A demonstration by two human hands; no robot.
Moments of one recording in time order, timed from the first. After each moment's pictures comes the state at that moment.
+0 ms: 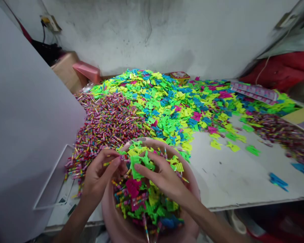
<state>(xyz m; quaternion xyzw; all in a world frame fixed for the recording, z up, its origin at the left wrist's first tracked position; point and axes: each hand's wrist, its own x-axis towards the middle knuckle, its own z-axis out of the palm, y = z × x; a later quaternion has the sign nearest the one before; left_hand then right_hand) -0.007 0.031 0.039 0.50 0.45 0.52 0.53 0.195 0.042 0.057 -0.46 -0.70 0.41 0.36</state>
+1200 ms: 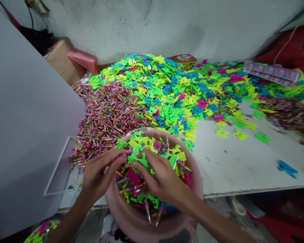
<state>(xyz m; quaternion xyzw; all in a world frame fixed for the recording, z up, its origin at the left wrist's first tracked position) -0.014 0.028 0.038 0.76 0.39 0.49 0.19 0.188 0.018 0.038 -0.43 -0.79 0.18 0.39</state>
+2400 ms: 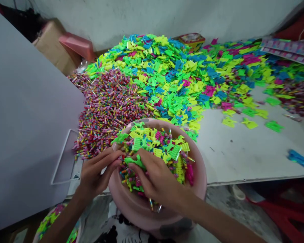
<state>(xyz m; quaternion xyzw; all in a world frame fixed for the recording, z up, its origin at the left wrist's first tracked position) -0.031 0.016 0.024 0.81 0.36 0.44 0.17 0.178 0.002 0.027 -0.41 -0.78 0.28 0.38</state>
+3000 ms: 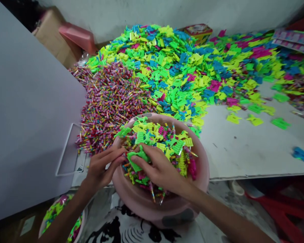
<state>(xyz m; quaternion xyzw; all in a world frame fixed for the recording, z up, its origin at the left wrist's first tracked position) -0.038 0.010 0.007 0.81 0.36 0.42 0.20 0.172 0.011 0.021 -0.39 -0.73 0.44 0.35</state>
